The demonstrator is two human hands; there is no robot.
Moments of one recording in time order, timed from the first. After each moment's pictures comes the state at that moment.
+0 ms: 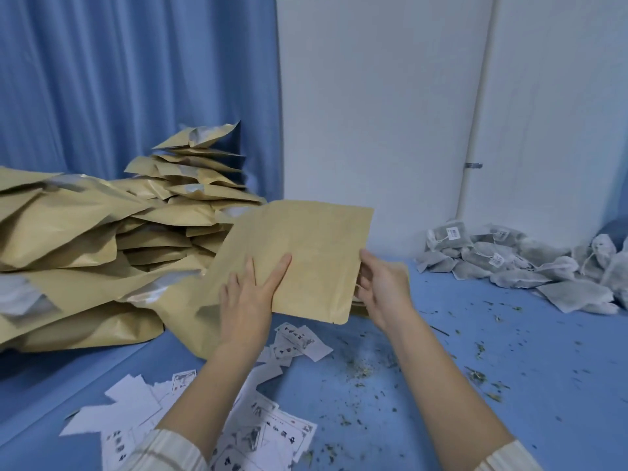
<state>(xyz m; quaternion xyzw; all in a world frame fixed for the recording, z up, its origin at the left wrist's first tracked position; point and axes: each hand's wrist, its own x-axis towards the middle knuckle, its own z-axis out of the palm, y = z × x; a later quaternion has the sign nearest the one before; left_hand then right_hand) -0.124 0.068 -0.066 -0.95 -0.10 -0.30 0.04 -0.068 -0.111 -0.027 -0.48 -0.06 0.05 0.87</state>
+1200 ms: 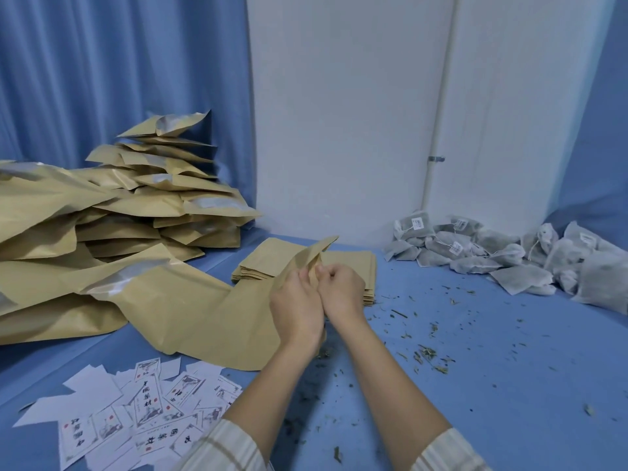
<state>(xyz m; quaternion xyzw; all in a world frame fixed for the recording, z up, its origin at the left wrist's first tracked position) -0.120 -0.065 -0.061 -0.79 -0.18 -0.36 -0.46 -0.089 -0.118 -0.048 -0.85 -0.07 -0.16 0.50</state>
